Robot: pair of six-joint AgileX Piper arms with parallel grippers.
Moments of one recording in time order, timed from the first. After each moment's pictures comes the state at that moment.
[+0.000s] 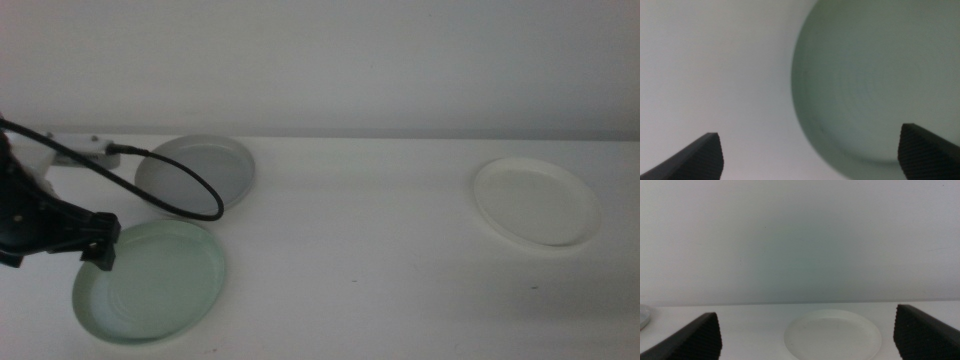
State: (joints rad) left arm 0.06 1.55 -0.97 0.03 0.89 0.03; right arm 0.06 0.00 0.00 0.08 0.07 -0.06
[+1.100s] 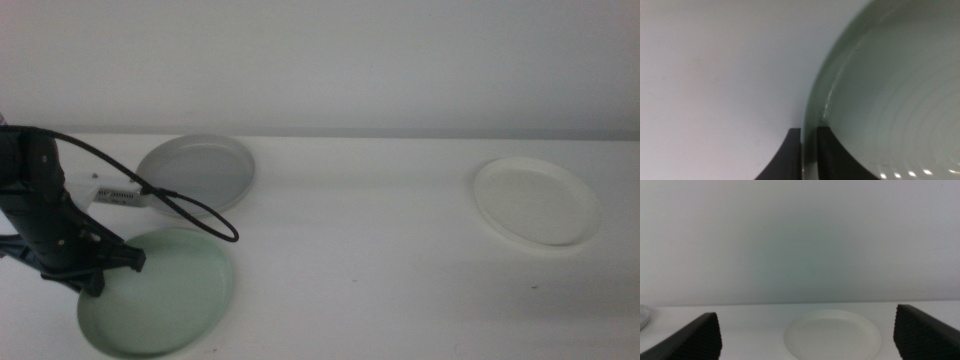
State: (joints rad) left arm 0.05 1.82 -0.99 0.02 0.79 0.10; right arm 0.06 0.00 0.00 0.08 0.07 -0.06
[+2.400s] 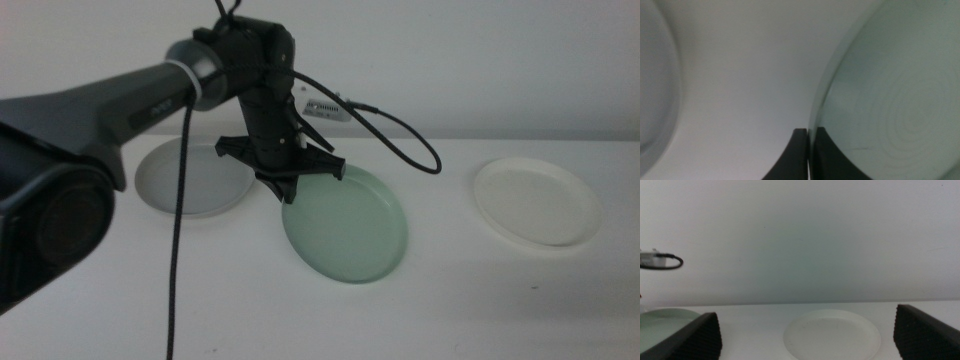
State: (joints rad) left arm -0.44 2.24 -1.93 -0.07 1.21 -0.13; right arm 0.06 0.00 0.00 0.08 0.07 -0.06
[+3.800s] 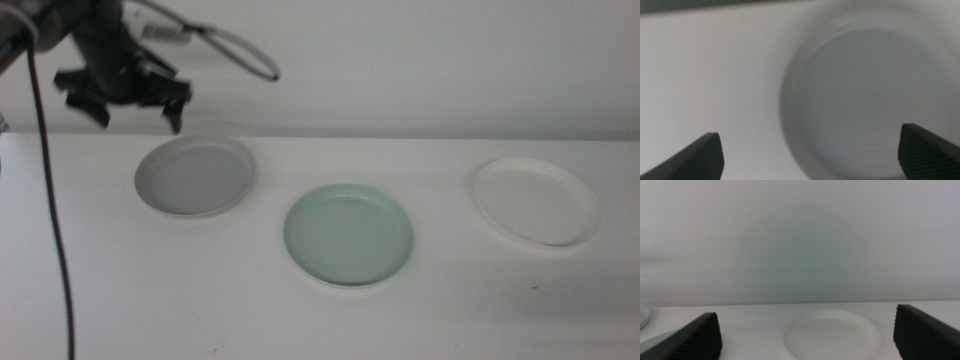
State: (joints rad) left arm -0.04 2.23 -2.06 0.04 1.20 -0.03; right arm 0.06 0.00 0.00 0.08 0.07 -0.06
